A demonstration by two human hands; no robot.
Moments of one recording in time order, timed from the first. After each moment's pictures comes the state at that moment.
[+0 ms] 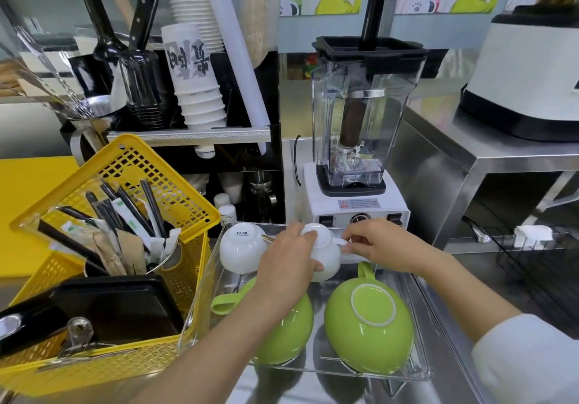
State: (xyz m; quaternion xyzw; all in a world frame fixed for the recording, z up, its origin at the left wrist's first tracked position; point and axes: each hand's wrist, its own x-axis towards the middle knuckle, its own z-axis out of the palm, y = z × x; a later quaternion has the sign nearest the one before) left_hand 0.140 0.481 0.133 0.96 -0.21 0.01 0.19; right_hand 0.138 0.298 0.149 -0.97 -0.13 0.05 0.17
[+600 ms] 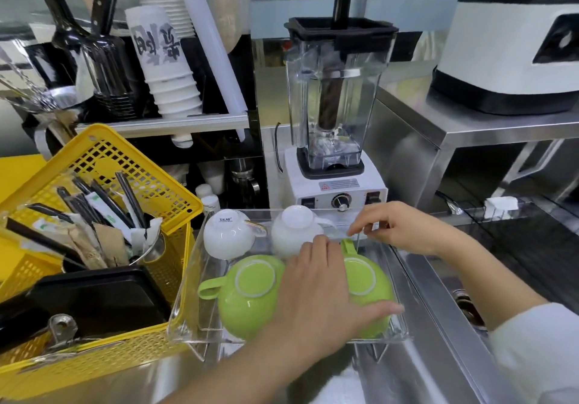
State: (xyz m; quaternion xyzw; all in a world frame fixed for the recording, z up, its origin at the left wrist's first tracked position) left_hand 0.056 0.454 0.140 0.95 -0.27 0.08 0.15; right_hand 0.100 0.265 0.158 -0.94 -0.12 0.07 0.31
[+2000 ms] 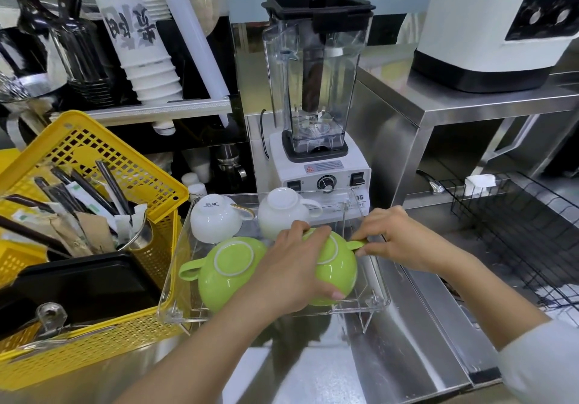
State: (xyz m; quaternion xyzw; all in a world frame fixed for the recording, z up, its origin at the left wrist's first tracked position) left_hand 0.075 0.469 0.141 0.92 -0.32 -0.15 0.18; right_hand 0.059 0.262 0.125 -0.97 -0.12 0.00 0.22
